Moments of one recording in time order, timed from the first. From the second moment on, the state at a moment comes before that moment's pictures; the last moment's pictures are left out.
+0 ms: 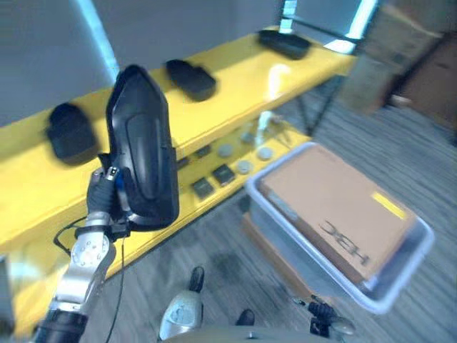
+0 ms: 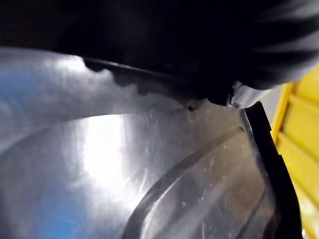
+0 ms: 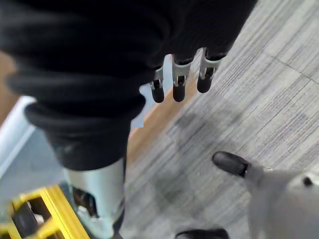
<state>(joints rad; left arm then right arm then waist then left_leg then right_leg) 0.07 0.49 -0.04 -0.12 -0.43 -0.12 0.33 0.09 -0.31 0.26 0.96 0.41 0.06 -0.10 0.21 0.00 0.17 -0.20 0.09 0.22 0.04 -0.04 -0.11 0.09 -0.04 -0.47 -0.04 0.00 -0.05</state>
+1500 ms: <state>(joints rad) 0.00 0.49 -0.07 -0.06 -0.41 -0.05 0.40 0.07 -0.29 0.22 1.08 0.20 0.11 -0.05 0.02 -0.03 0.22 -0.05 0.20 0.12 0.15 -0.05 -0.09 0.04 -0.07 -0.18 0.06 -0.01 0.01</state>
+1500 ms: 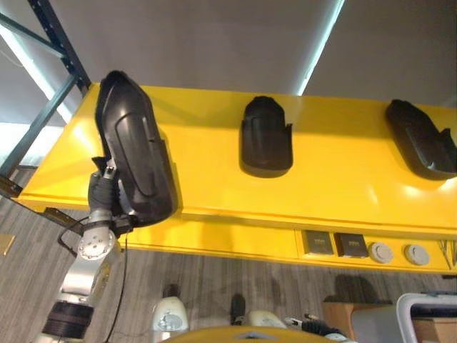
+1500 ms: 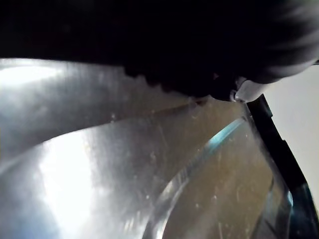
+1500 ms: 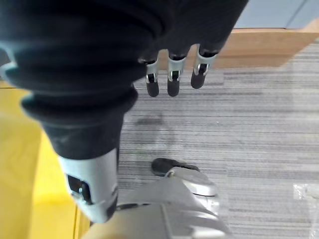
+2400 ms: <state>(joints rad) -0.46 0.74 -0.20 0.67 -0.23 0.30 0.29 0.17 -0.40 0.26 0.97 0.07 0.18 0.01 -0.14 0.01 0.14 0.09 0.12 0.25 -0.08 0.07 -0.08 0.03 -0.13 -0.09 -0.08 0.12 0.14</state>
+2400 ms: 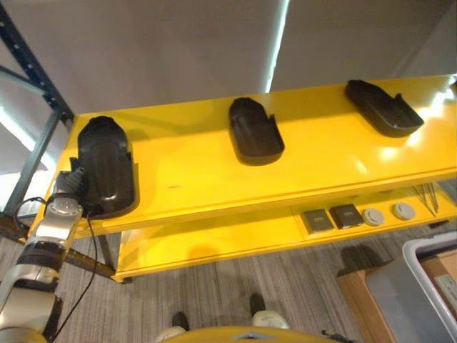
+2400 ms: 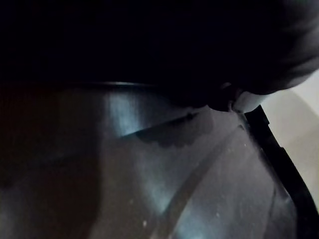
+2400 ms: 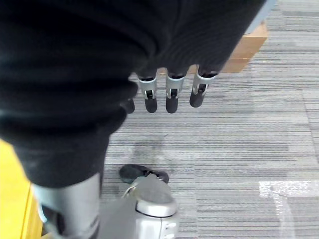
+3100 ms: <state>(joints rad) -0.61 0.74 -0.25 0.90 -0.12 0.34 0.29 0.16 -0.44 0.26 0.99 0.07 0.12 0.05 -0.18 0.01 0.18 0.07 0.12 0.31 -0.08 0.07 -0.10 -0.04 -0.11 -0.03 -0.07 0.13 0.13</state>
